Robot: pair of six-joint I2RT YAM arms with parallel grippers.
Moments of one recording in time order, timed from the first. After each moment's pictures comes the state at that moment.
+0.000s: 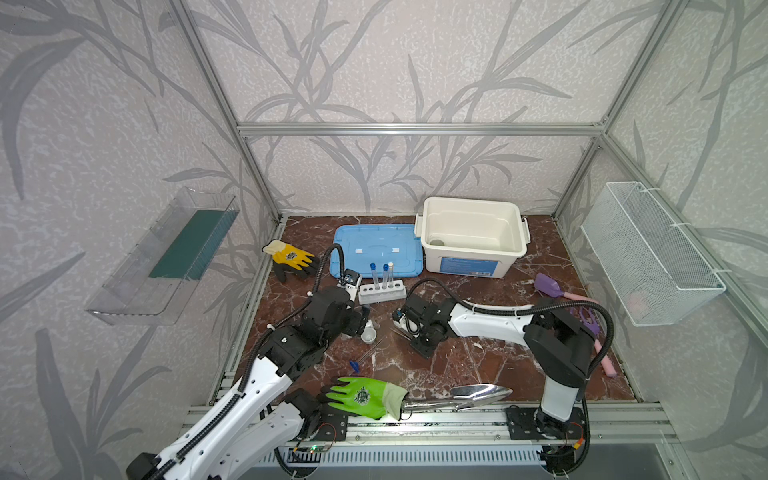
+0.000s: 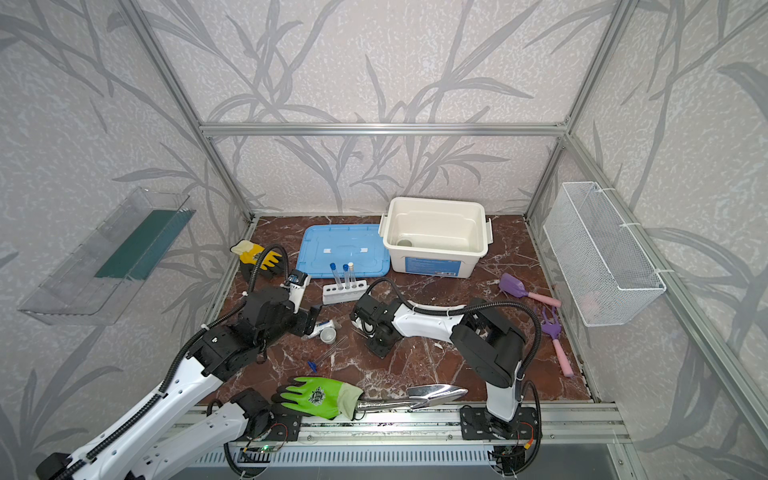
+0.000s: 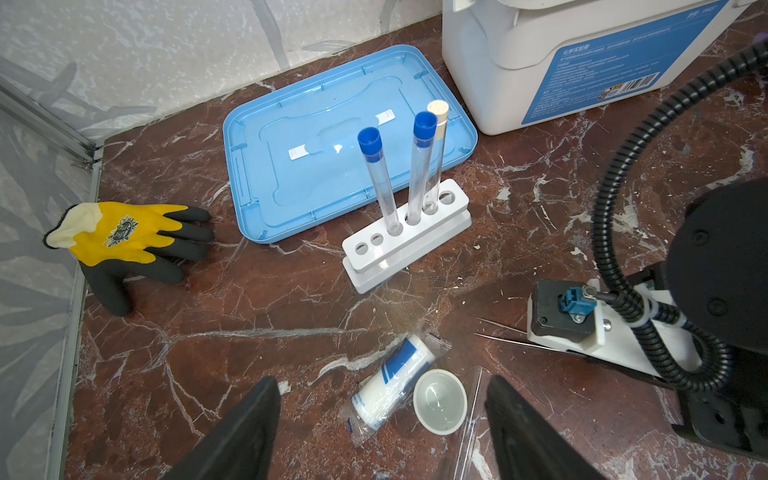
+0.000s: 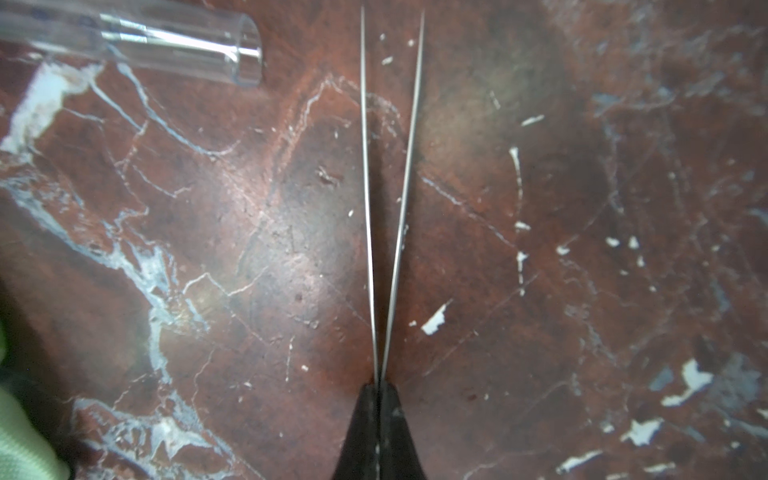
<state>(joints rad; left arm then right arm) -0.60 0.79 0.78 -0.67 -0.26 -0.09 0.99 1.84 1.15 -0.62 -0.07 0.04</state>
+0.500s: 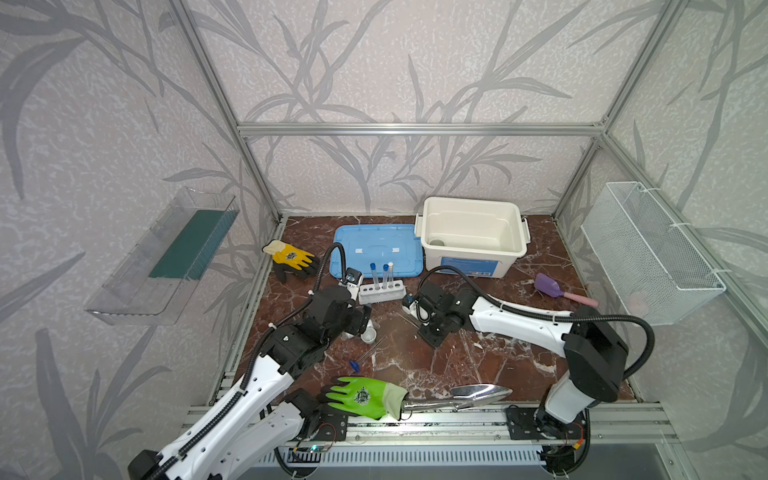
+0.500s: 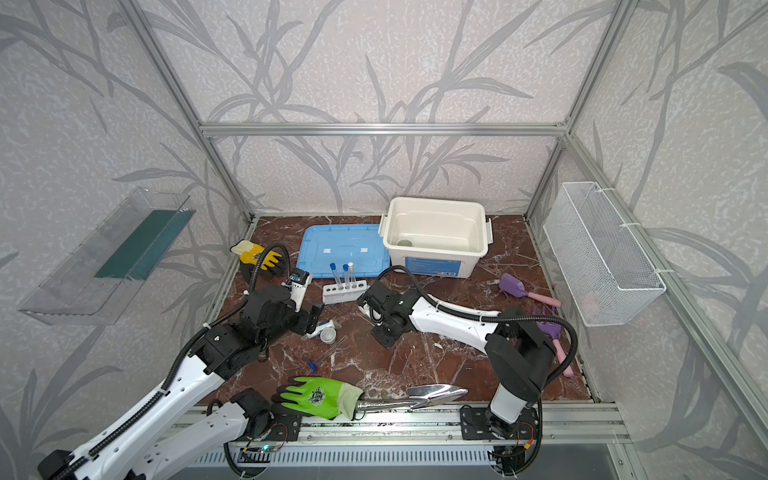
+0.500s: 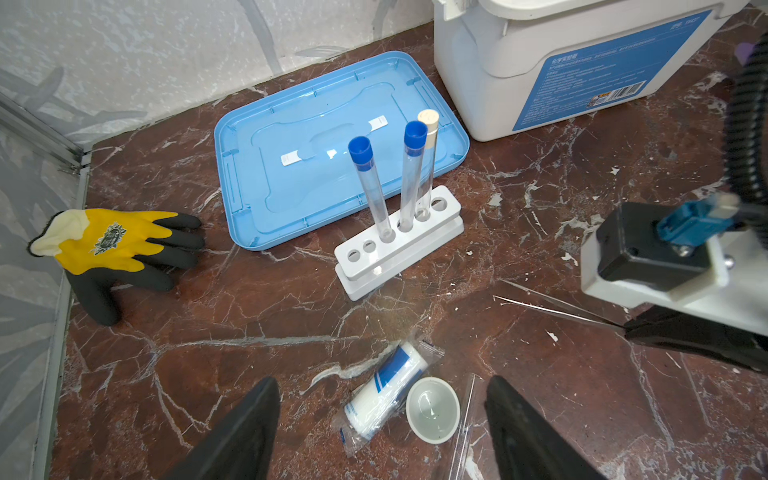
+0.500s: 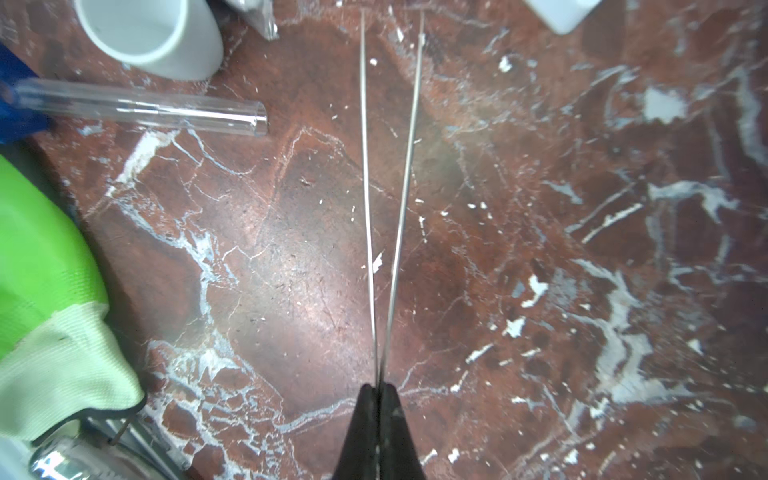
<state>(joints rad) -0.60 0.80 0.78 -0.62 -0.22 -0.09 0.91 1.63 1.15 -0.71 -0.05 0.06</state>
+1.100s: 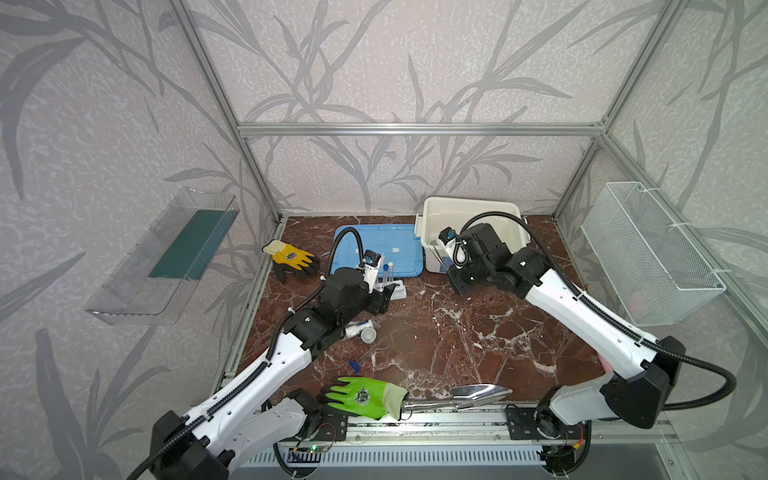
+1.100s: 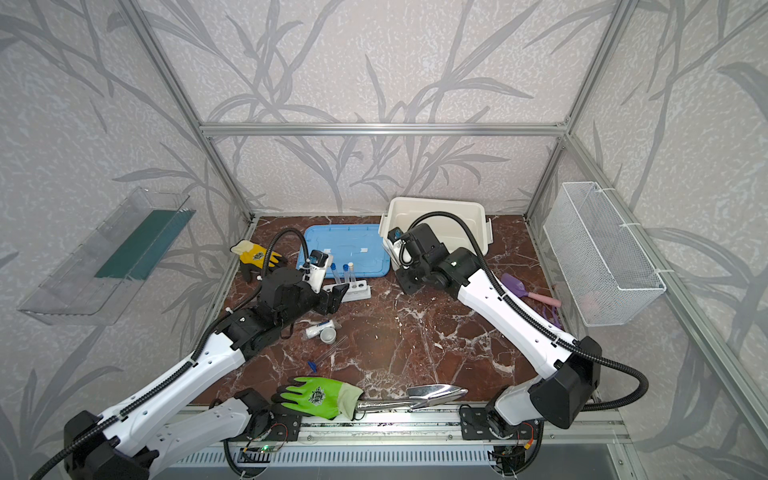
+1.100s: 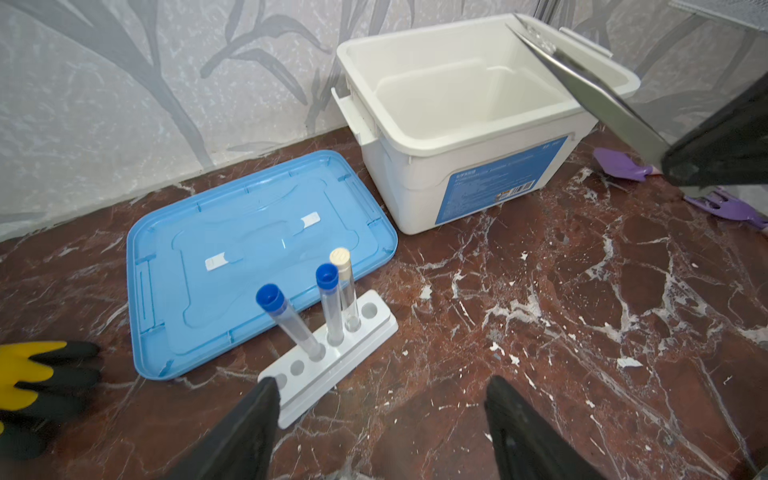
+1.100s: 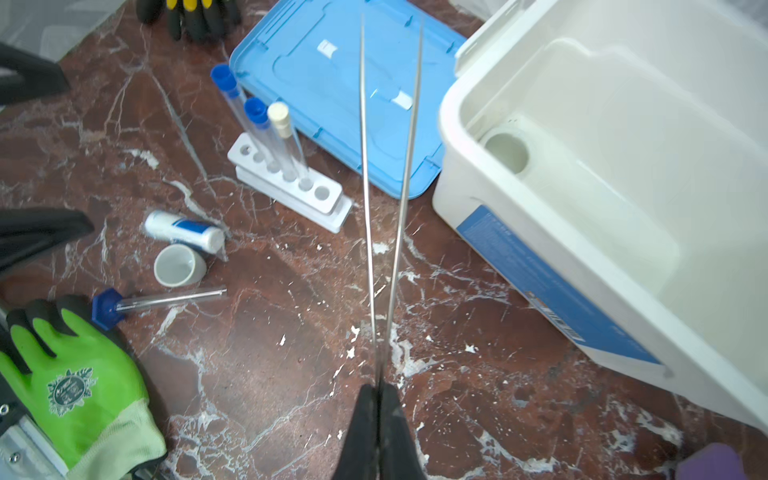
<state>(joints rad) -0.60 1.01 0.82 -0.26 -0.06 -0.04 0.66 1.47 1.53 -0.90 0.04 0.04</state>
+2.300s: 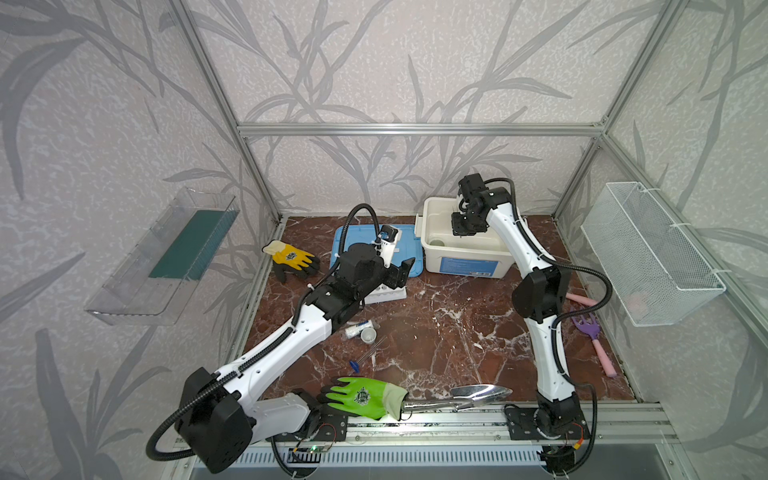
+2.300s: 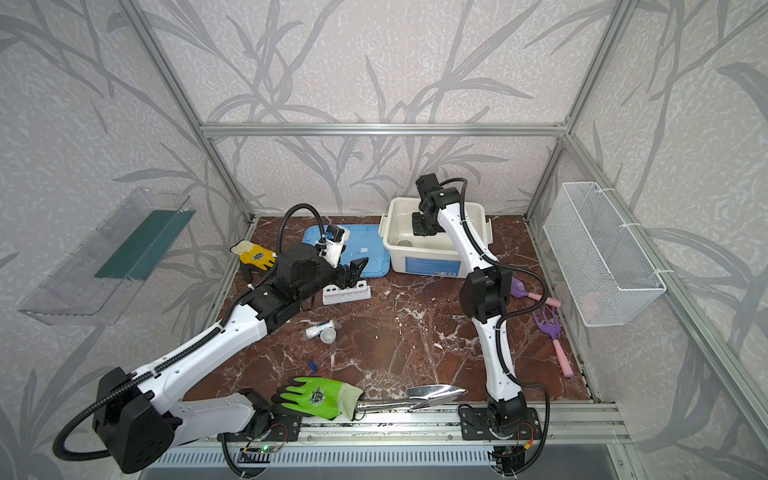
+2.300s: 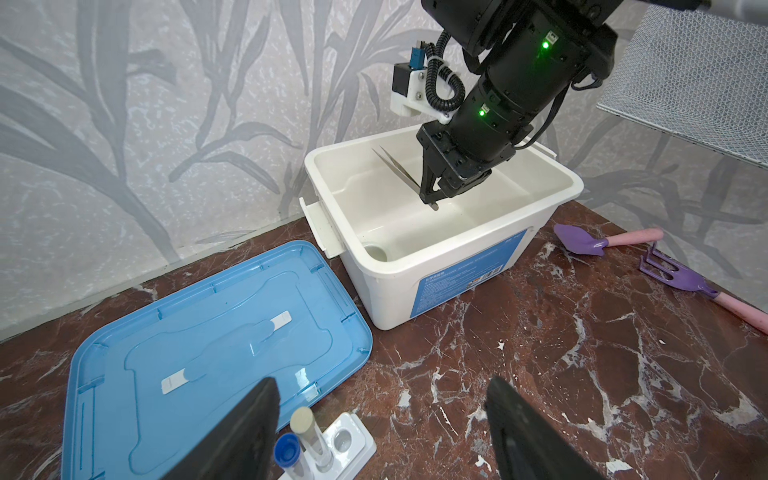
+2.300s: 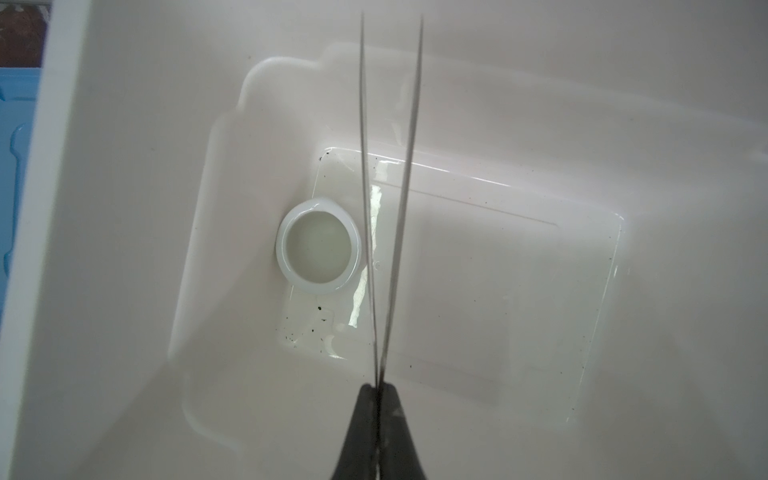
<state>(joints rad) -0.59 1.22 0.98 -0.07 0.00 -0.03 0.33 2.35 2.47 -1.22 -0.01 0.25</state>
